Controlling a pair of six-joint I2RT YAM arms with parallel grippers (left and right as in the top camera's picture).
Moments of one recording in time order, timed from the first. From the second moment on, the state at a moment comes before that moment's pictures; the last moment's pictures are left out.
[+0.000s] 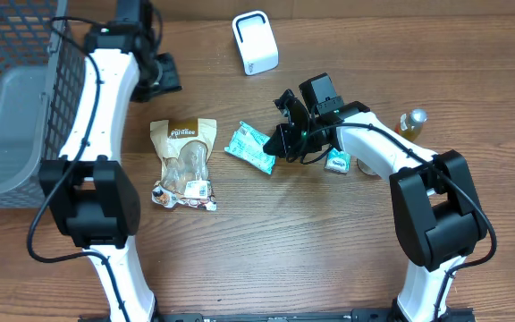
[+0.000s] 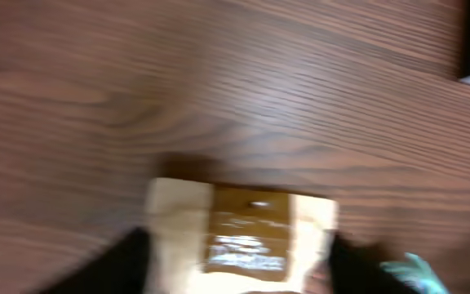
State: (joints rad) left arm -0.02 2.13 2.02 -1.15 0.01 -0.32; right arm 0.39 2.01 1.33 -0.50 -0.60 0.21
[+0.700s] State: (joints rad) left arm 0.00 2.13 2.02 -1.16 -0.04 -0.31; right arm 0.39 2.01 1.33 -0.50 -0.54 0.20
